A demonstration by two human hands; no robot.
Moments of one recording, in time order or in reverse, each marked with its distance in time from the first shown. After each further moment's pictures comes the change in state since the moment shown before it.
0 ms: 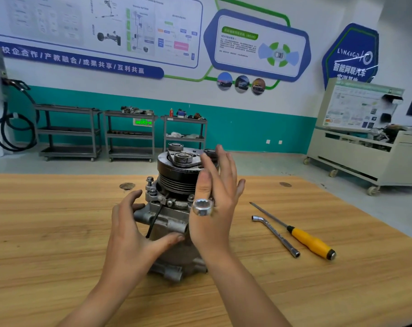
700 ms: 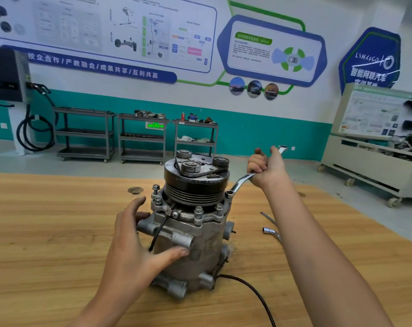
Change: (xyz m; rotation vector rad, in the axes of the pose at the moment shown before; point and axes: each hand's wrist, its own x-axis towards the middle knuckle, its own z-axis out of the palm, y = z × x) left_hand 0.003 -0.002 -0.002 -0.027 -0.016 -0.021; right_hand 0.147 0.093 -0.028 1.112 0.027 1.199
